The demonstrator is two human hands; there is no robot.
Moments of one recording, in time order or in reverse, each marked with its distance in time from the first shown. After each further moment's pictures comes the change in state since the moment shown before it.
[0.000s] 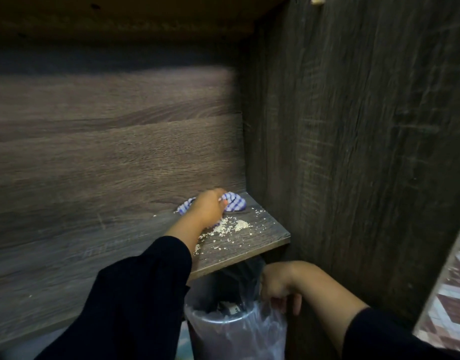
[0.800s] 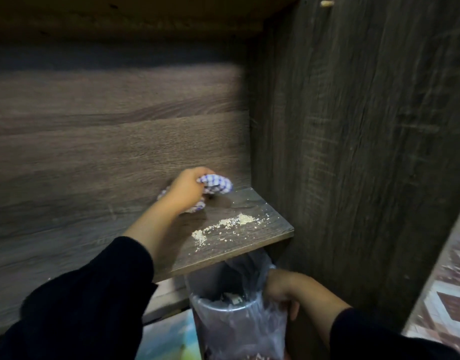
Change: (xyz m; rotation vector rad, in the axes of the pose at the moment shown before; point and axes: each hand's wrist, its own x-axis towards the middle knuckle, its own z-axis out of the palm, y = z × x) left_hand -0.027 -0.020 -0.057 -0.311 0.158 0.066; right_hand 0.017 0.003 0.030 0.156 0.120 0.027
